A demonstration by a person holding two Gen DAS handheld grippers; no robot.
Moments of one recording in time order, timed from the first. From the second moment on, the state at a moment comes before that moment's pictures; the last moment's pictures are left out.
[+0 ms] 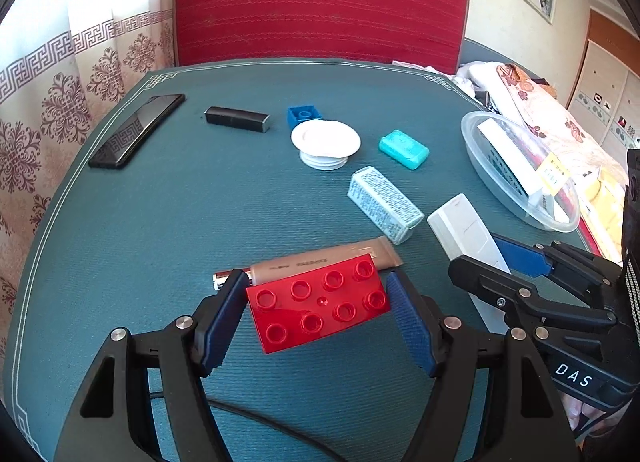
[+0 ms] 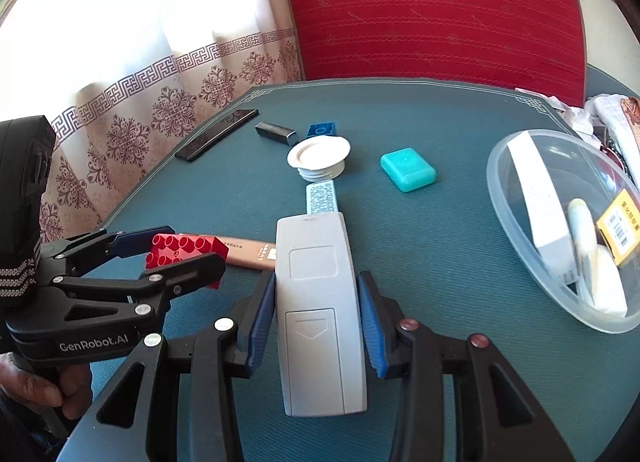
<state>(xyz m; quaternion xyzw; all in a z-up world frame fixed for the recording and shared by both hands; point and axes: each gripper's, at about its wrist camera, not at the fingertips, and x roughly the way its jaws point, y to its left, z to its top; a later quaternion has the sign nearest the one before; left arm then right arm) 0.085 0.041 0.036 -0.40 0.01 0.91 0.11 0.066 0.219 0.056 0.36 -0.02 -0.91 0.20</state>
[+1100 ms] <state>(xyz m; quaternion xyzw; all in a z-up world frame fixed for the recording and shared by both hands) 0.074 0.126 0.060 -0.37 0.07 0.91 0.16 0.070 0.309 0.084 0.31 -0.11 -0.94 0.12</state>
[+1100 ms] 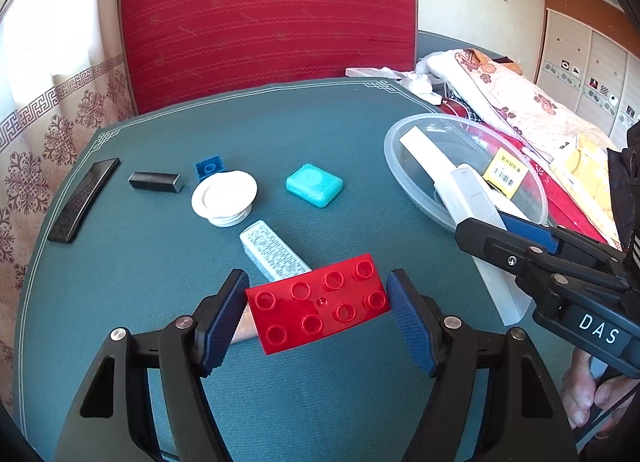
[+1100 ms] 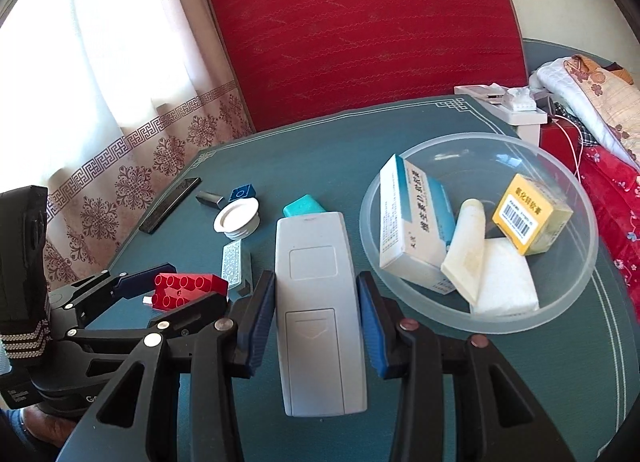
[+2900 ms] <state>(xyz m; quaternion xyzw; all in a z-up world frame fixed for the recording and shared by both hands) 0.031 0.233 0.100 -0.33 0.06 0.91 0.24 0.039 0.413 0.056 0.28 -0.18 -0.94 -0.04</state>
